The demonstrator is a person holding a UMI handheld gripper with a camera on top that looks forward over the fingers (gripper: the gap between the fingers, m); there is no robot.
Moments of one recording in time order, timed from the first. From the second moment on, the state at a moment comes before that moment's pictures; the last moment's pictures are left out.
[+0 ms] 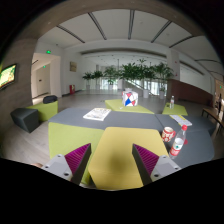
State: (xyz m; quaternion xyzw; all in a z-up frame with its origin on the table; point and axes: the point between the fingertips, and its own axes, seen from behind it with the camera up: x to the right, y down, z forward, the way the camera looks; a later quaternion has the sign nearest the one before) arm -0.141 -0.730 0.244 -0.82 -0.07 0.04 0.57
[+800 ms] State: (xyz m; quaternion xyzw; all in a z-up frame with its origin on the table) arm 0.217 -0.599 0.106 -0.82 0.01 -0.10 0.57
